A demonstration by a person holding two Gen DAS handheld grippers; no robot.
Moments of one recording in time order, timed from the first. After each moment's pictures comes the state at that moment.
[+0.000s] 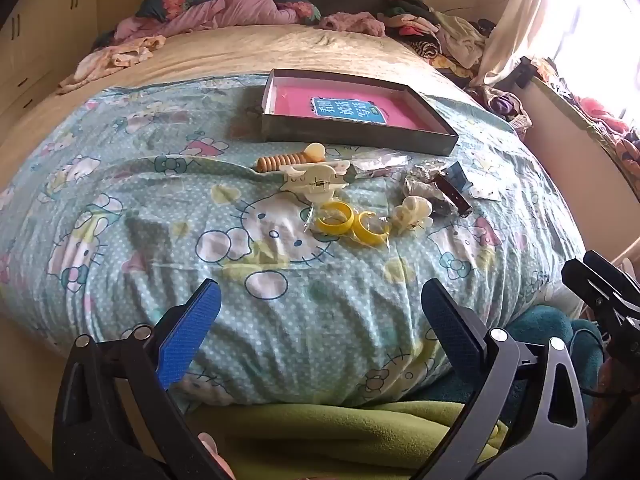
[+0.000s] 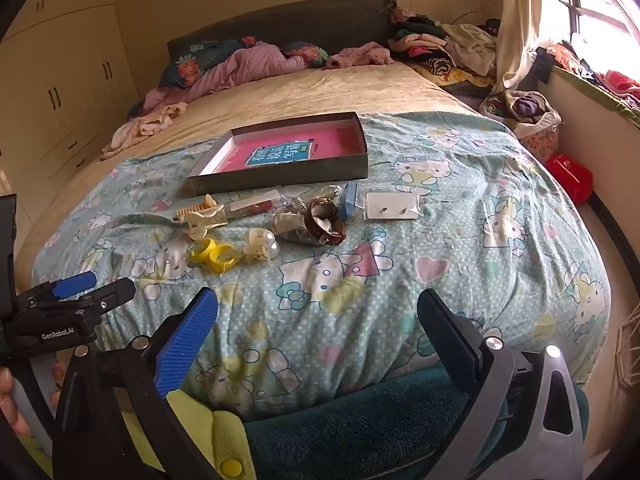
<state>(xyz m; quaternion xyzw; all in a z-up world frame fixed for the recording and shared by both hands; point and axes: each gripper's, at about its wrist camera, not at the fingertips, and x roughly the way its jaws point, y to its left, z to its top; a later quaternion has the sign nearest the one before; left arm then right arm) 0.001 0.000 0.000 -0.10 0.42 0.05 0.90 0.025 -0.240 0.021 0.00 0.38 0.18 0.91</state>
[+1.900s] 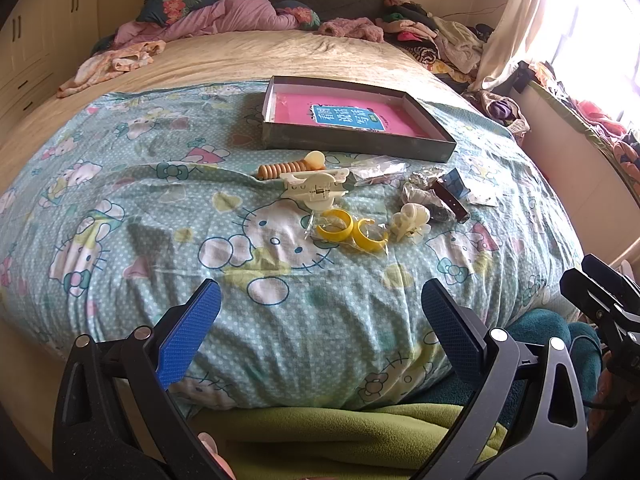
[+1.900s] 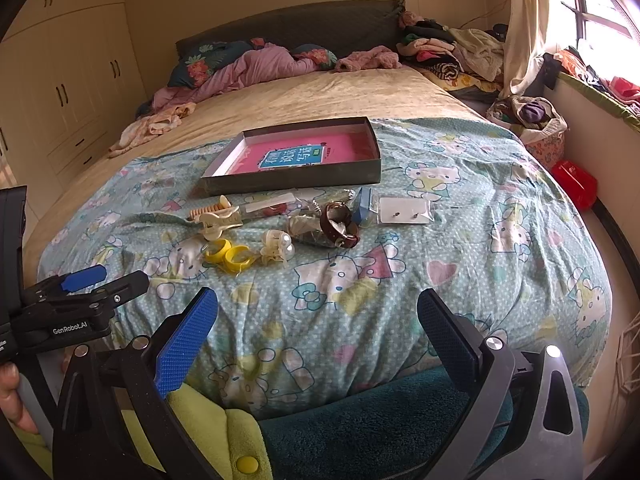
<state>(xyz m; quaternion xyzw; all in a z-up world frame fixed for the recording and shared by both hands) -0.001 0.001 0.010 -0.10 0.41 0.05 0.91 0.014 -0.230 0.033 -0.01 0.36 0.19 0.91</state>
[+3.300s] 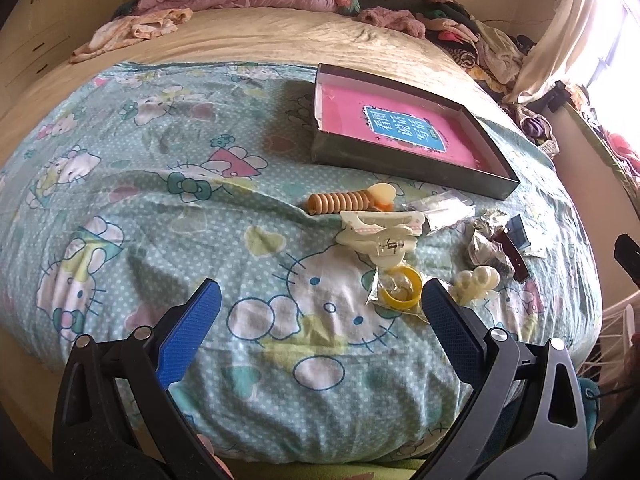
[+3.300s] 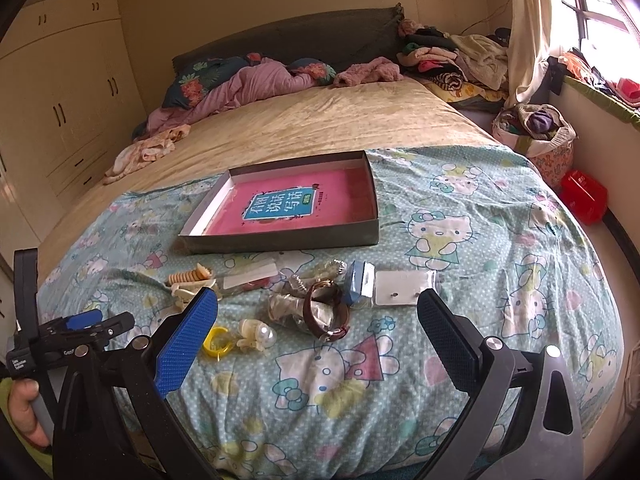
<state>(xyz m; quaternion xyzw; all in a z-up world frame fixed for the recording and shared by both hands) 0.068 0.062 -0.013 -0.15 0.44 0.08 0.88 0.113 -0.230 0.051 0.01 0.35 0.20 0.92</state>
